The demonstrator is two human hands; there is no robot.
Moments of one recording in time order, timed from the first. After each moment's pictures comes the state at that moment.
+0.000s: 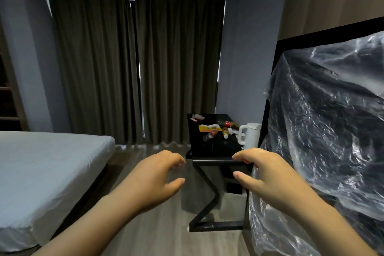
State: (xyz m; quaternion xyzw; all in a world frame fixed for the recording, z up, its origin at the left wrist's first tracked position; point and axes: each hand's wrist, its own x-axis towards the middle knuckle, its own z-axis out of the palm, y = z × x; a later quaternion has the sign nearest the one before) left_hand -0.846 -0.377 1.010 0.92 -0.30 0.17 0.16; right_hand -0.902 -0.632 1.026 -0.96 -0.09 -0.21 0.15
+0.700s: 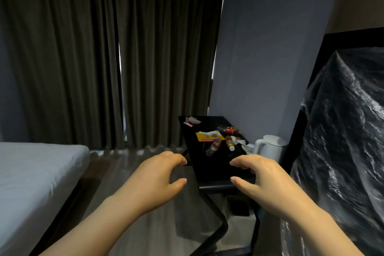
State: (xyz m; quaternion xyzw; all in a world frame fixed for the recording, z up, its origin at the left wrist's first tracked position) left_hand -0.488 -0.322 0.999 0.91 -0.34 0.13 0.21; right_hand -0.567 -0.566 1.012 -0.97 -0.04 -0.18 0.13
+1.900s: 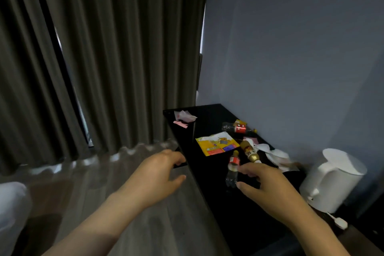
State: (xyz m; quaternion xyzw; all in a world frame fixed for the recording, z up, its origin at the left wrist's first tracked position) left_hand 0.090 -0.383 0.935 0.88 -0.42 0.05 0.22; right_hand -0.046 -0.622 0.914 -0.95 0.14 -0.12 0.24
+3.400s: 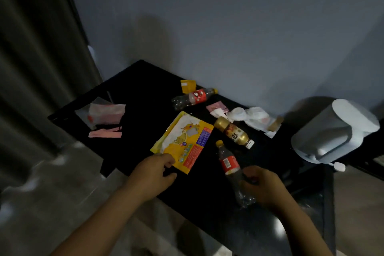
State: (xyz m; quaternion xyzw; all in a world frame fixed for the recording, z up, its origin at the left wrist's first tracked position) left_hand 0.537 -0.657 0.765 0.75 -0.57 -0.27 0.20; right_hand 0.251 -0.759 0.767 -0.77 0.54 -0.02 0.32
